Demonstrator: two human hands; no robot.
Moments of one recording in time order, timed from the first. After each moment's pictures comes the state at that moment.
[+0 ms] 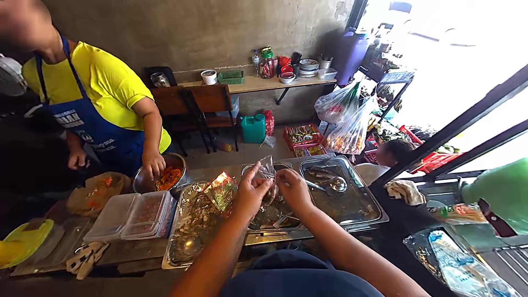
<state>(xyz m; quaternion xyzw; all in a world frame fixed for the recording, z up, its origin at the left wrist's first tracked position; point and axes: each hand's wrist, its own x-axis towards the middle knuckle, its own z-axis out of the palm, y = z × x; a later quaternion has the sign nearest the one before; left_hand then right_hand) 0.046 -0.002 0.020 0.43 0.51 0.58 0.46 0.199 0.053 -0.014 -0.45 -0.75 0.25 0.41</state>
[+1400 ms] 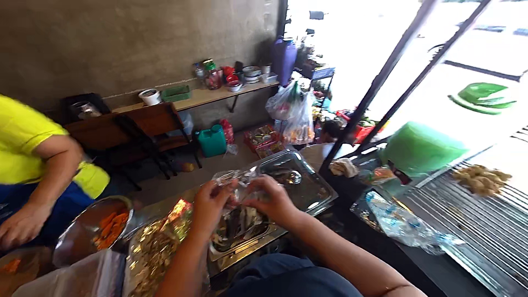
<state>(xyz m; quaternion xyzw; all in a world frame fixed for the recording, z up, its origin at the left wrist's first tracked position) 0.070 0.012 0.055 0.54 0.51 0.52 0.43 0.262 0.027 0.014 -0.30 -0.75 0.27 0.51</state>
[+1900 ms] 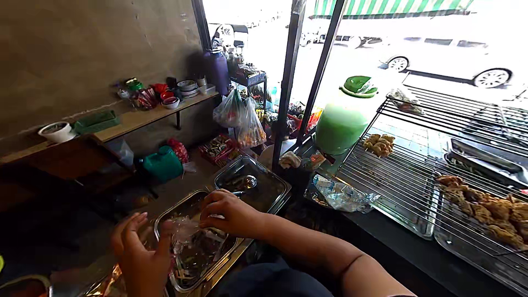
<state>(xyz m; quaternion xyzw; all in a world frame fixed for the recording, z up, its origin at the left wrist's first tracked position) 0.053 0.003 0.024 0.70 0.51 0.49 0.12 0.293 0.015 0.040 -0.35 -0.82 0.24 0.39</state>
